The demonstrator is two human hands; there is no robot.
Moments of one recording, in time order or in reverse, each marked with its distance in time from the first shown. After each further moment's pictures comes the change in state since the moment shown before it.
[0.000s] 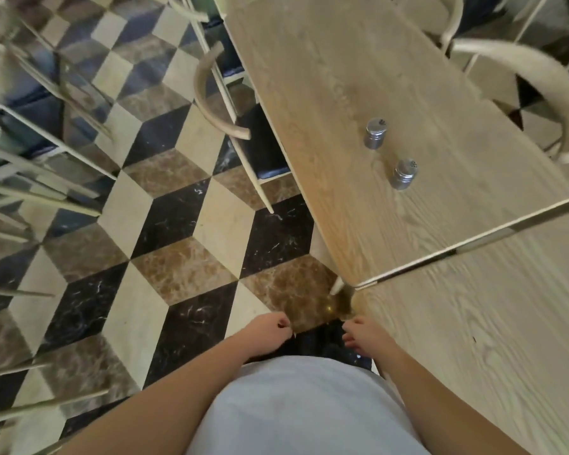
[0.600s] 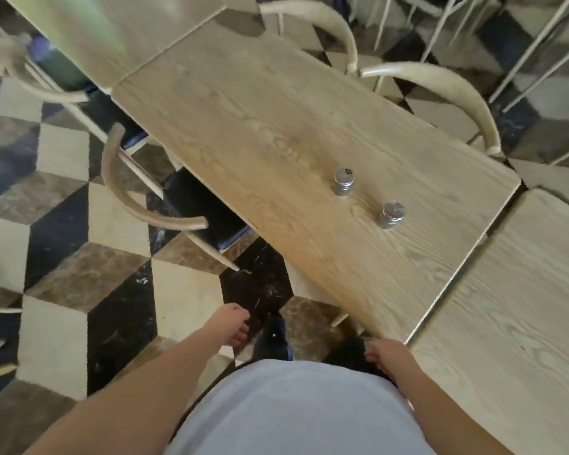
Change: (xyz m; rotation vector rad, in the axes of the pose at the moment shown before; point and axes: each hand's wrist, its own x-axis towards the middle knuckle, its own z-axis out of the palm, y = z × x) left_hand 0.171 0.020 -0.278 -0.106 0.003 -0.052; right_hand 0.053 -0.122 0.040 0.642 0.358 0.240
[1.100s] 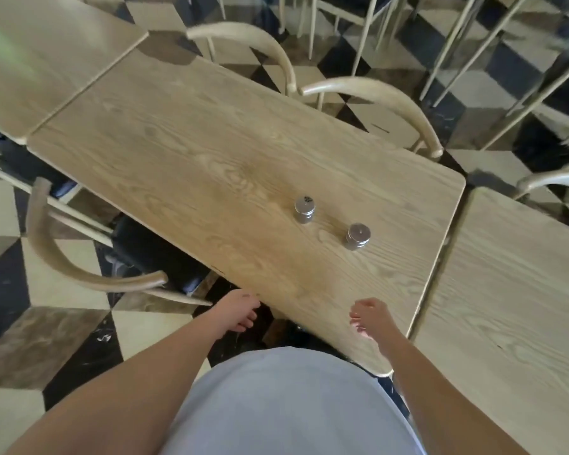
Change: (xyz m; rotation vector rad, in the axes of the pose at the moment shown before) left_hand 0.051 0.143 -0.005 0.217 -0.218 0.145; right_hand 0.020 -0.110 -0.011 0.210 0.140 -0.160
